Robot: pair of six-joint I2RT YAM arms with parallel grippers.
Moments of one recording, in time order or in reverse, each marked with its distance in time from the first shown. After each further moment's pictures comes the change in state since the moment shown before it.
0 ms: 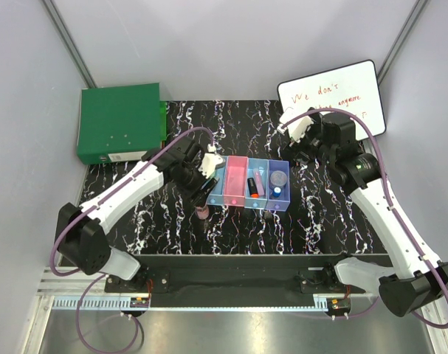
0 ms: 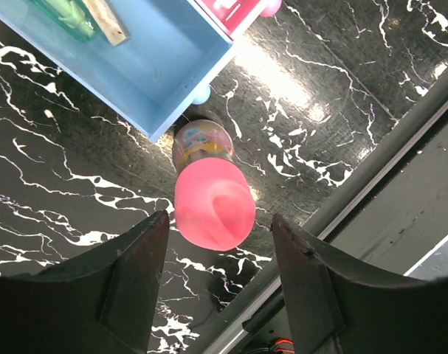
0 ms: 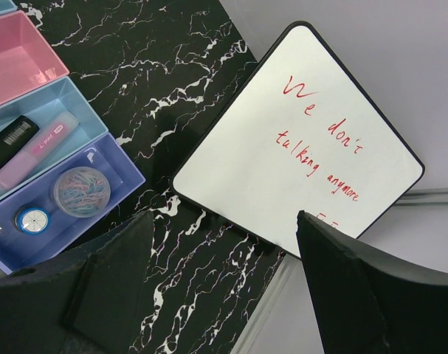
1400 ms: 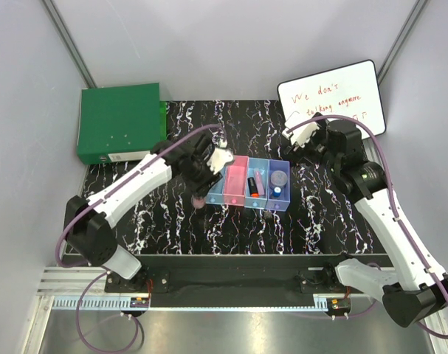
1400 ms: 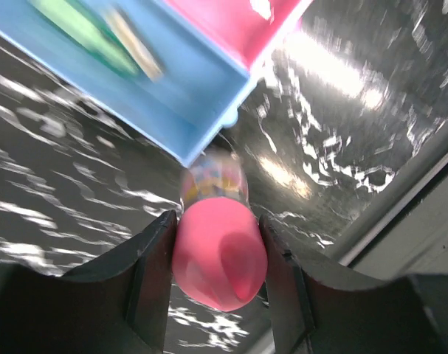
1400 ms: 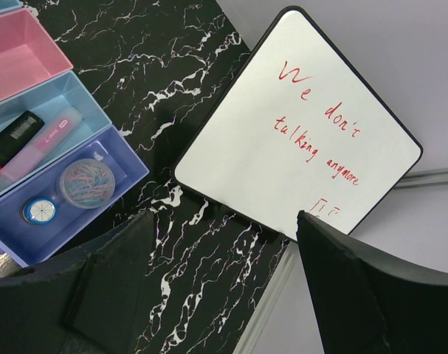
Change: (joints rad) left arm -0.055 0.079 0.108 -0.031 -0.110 0.105; right arm 0.001 -0.069 -0.047 0.000 0.018 0.032
